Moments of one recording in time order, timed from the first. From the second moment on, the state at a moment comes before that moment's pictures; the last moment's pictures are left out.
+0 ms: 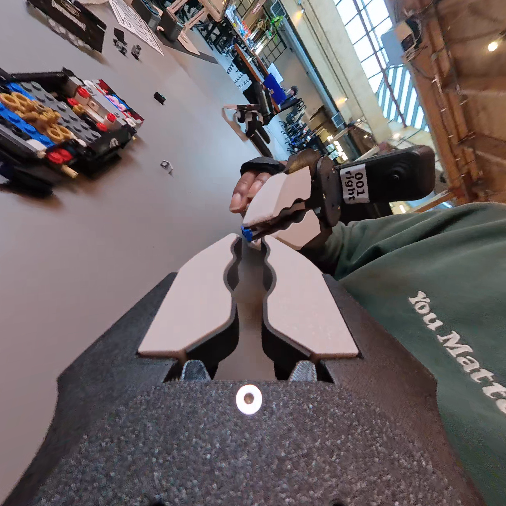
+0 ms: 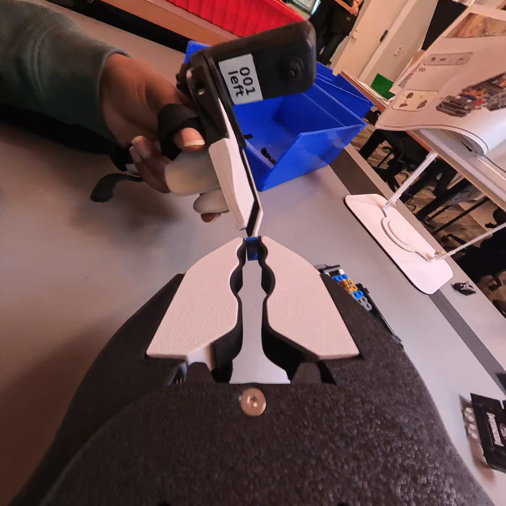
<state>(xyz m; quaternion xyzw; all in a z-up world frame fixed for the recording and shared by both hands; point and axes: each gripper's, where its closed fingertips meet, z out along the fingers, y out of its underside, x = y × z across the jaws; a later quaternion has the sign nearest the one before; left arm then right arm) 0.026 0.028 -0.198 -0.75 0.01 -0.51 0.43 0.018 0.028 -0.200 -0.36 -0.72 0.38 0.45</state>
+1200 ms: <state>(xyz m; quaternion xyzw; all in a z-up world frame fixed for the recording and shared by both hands) -0.183 -0.038 -0.247 -0.93 -0.01 0.03 0.35 0.072 0.180 -0.215 -0.56 -0.65 0.27 0.45</state>
